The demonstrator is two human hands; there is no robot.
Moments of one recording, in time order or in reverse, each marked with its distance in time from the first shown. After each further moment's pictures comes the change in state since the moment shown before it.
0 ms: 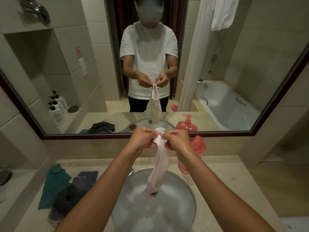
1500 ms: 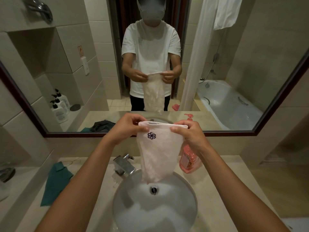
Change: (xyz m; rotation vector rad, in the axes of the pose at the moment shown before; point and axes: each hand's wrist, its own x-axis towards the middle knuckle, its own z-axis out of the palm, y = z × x) left_hand 0.009 0.023 -0.070 0.315 -0.193 0.328; right_hand 0.021 -0.004 -0.044 0.047 -0.269 -0.347
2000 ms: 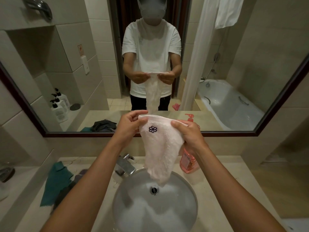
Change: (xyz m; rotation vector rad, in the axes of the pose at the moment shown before) left_hand 0.008 -0.013 0.018 -0.406 0.226 0.023; right_hand 0.004 -0.002 0.017 0.186 0.074 0.083
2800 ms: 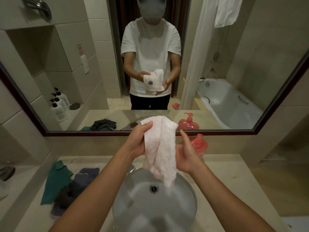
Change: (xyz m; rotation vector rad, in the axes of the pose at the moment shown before) left_hand -0.022 -0.014 0.042 -0.492 -0.088 -0.402; right_hand -0.027 0.047 -0.003 0.429 -0.127 0.624
